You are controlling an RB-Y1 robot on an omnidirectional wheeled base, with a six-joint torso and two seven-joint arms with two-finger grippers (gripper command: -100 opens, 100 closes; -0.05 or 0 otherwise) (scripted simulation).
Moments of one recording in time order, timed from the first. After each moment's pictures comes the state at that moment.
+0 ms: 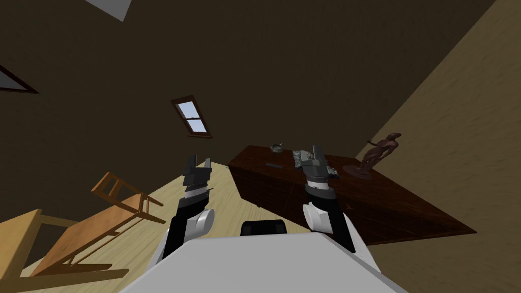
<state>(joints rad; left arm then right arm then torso) 0.48 -0.03 0.06 -2.27 0.01 -0.47 0.08 0.49 0.02 0.04 -2.33 0.10 -0.49 -0.08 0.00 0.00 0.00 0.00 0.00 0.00</state>
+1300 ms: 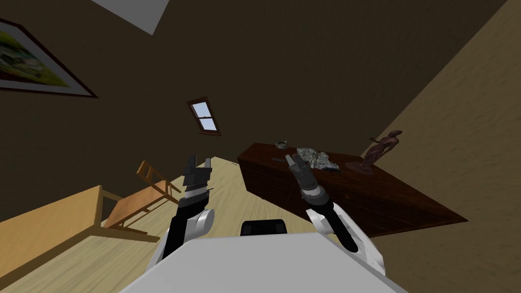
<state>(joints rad) 0.48 -0.03 0.06 -2.27 0.01 -0.47 0.08 0.44 -0.33 0.15 -2.26 0.19 -0.66 -0.09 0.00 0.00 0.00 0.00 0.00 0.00</state>
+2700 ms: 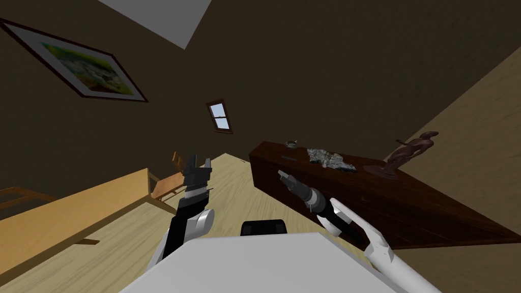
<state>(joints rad) 0.48 -0.03 0.06 -2.27 0.01 -0.47 0.08 0.38 -0.71 0.24 -2.06 0.30 -0.82 -0.09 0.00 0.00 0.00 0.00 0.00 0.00</state>
